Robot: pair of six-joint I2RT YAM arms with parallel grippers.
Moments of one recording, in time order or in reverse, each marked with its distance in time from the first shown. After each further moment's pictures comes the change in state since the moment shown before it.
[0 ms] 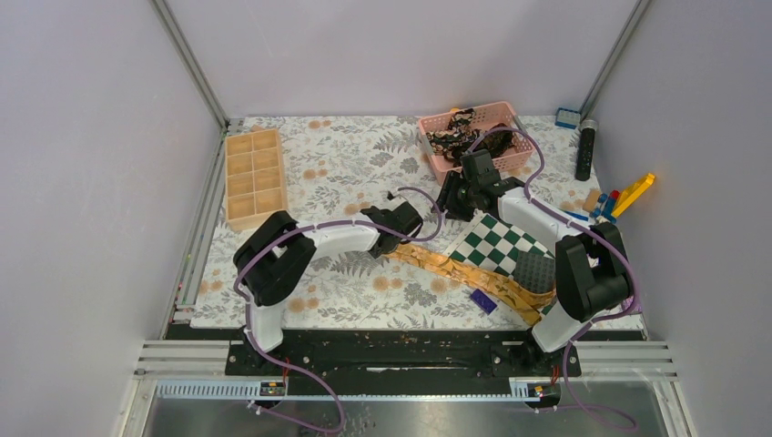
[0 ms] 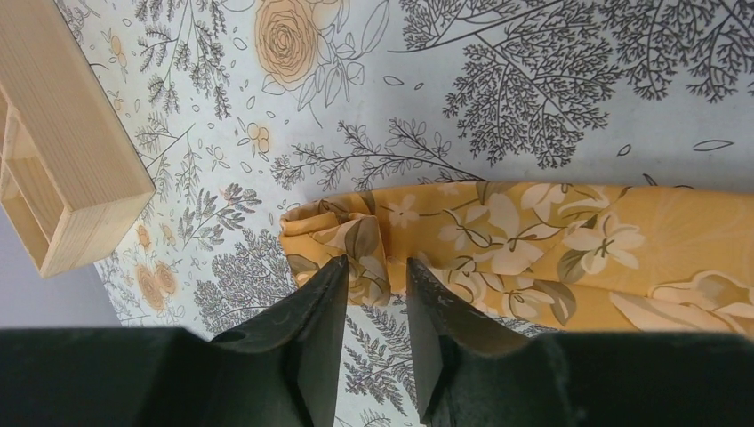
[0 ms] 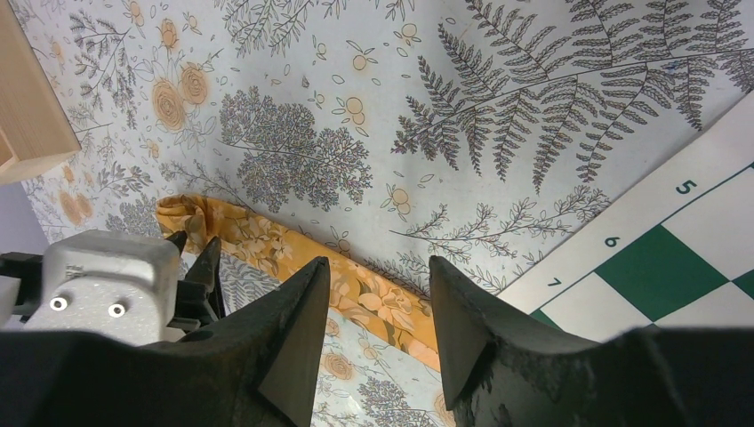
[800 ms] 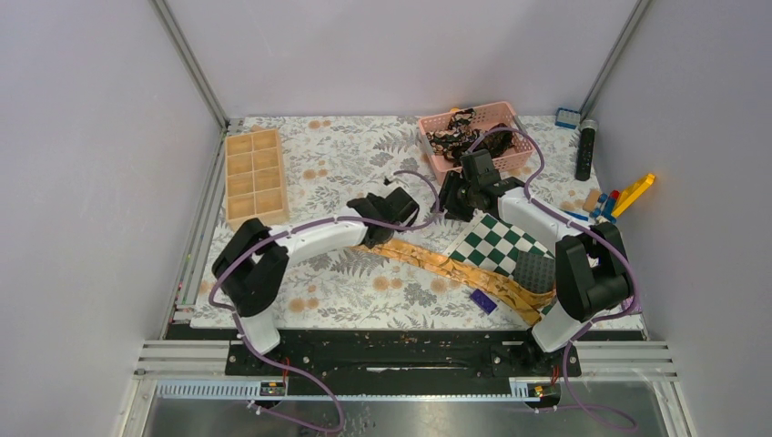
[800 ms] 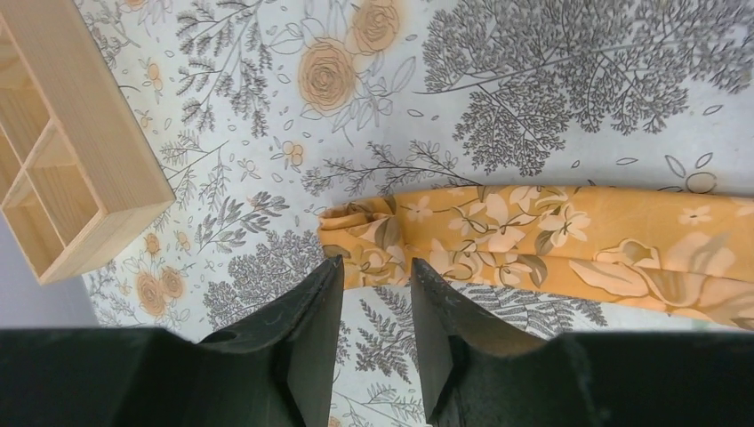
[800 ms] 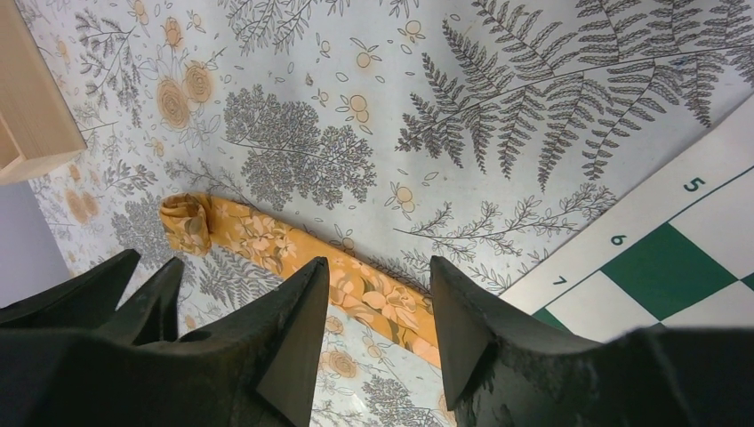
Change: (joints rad) left arm 0.013 -0.116 0.043 -0.035 0.048 -0.001; right arm 0.000 0.000 0.000 0.000 -0.003 0.003
